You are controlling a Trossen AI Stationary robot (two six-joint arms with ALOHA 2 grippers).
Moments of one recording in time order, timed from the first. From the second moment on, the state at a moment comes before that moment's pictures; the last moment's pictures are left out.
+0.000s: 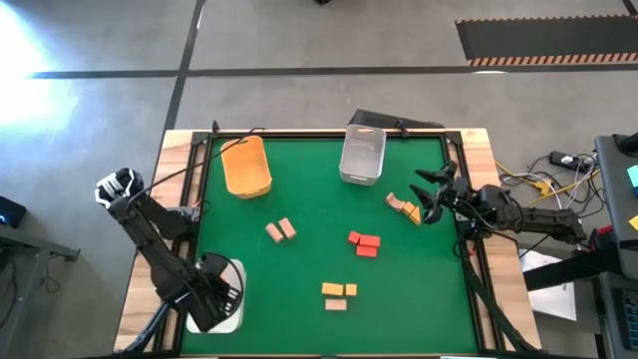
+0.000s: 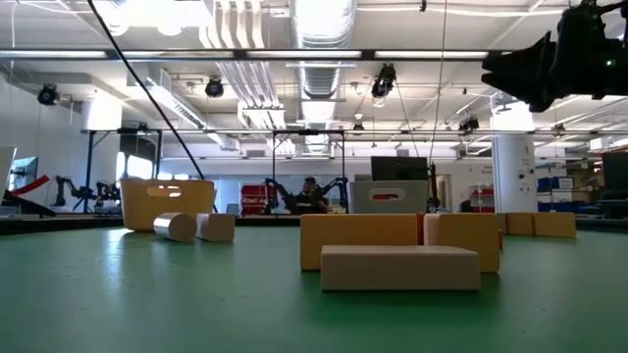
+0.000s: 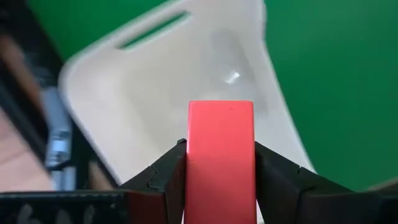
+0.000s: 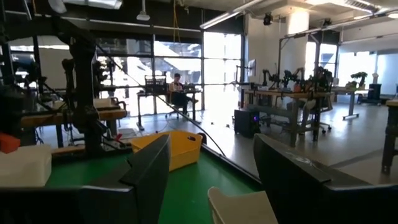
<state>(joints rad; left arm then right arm) -0.91 1.47 1.18 -1.25 -0.06 -2.04 -0.11 0.05 0.01 0.25 0.29 -0.08</state>
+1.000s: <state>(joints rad) -0.89 1.47 1.20 -1.15 -0.08 -2.08 -0.11 0.05 0.01 0.46 0.29 -0.21</state>
